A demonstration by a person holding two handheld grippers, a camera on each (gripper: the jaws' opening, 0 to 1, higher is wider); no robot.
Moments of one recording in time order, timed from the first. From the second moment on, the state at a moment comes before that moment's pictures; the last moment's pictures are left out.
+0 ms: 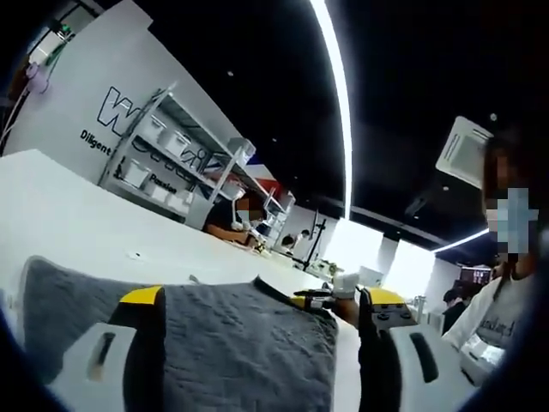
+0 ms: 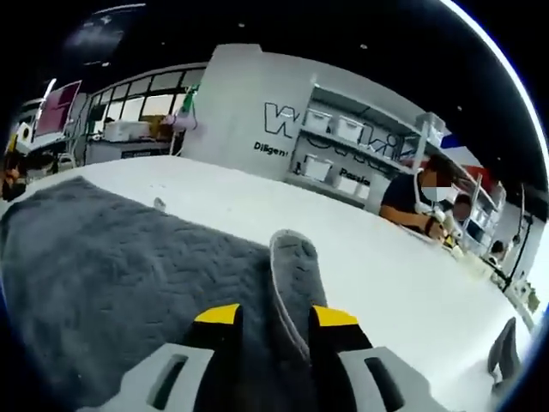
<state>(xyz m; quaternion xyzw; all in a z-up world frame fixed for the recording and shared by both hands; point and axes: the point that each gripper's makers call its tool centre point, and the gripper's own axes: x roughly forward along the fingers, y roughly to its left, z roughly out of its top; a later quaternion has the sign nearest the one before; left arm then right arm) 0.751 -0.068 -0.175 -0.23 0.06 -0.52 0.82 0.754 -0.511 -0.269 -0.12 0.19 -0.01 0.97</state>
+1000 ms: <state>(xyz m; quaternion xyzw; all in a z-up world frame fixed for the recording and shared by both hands) 0.756 -0.064 -0.184 -0.23 0.07 -0.51 0.82 0.726 -0.580 -0.254 -0.22 0.21 -0.17 0.94</state>
